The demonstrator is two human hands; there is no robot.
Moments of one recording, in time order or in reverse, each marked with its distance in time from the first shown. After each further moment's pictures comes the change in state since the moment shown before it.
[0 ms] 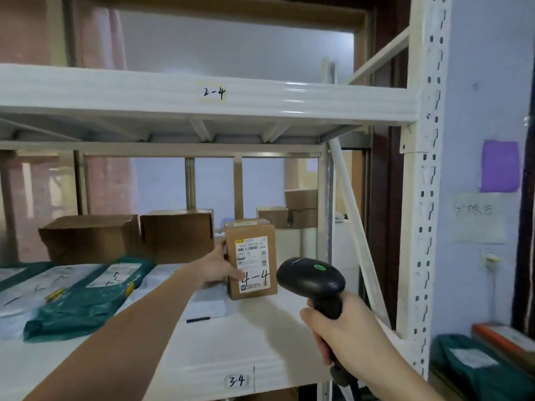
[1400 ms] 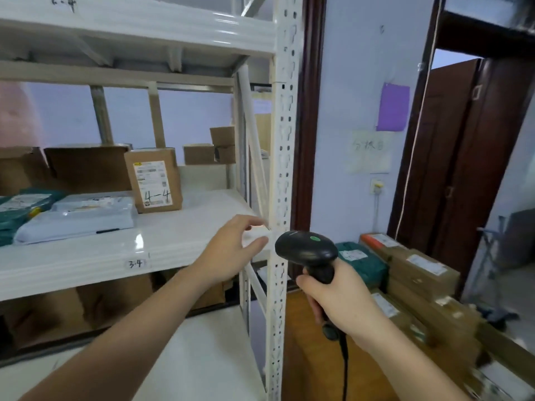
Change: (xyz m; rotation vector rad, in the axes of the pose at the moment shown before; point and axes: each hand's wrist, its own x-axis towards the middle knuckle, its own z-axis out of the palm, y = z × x) left_hand -0.175 0.044 0.261 0.395 0.095 0.539; right_hand -0.160 0.110 -0.128 -0.041 0.101 0.124
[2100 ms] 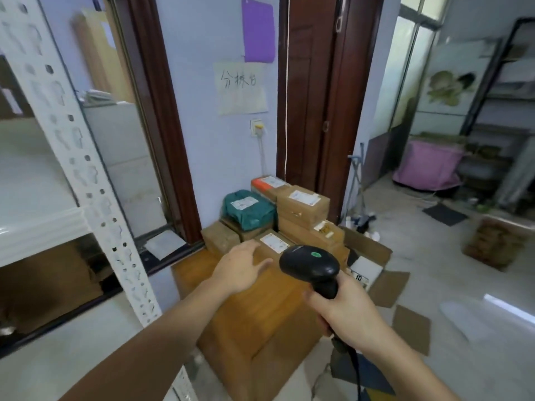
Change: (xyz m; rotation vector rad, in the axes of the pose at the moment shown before) left_hand 0.040 0.093 0.340 0.071 -0.562 0.094; right_hand -0.082 0.189 -0.145 -0.061 0.270 0.365
